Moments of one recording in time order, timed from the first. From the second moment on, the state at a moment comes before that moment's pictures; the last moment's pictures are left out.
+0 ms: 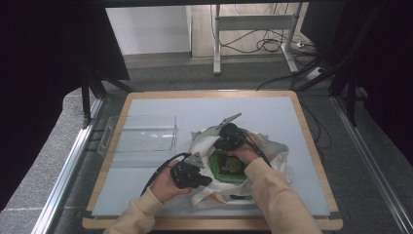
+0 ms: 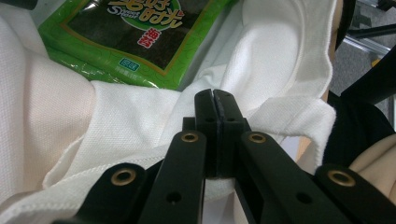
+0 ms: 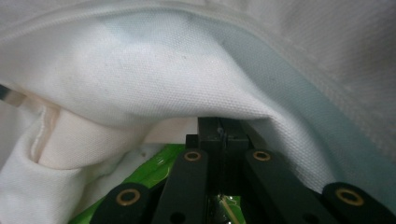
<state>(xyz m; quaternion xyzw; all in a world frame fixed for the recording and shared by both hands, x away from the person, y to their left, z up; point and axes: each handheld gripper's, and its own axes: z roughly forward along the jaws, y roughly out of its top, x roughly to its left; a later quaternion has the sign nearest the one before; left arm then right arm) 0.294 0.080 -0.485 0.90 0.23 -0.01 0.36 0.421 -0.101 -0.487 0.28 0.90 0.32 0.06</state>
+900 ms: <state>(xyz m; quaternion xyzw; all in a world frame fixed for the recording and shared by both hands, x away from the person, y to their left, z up) 0.294 0.081 -0.486 0.90 0.23 -0.01 0.37 0.376 -0.194 -0.452 0.32 0.90 0.24 0.14</state>
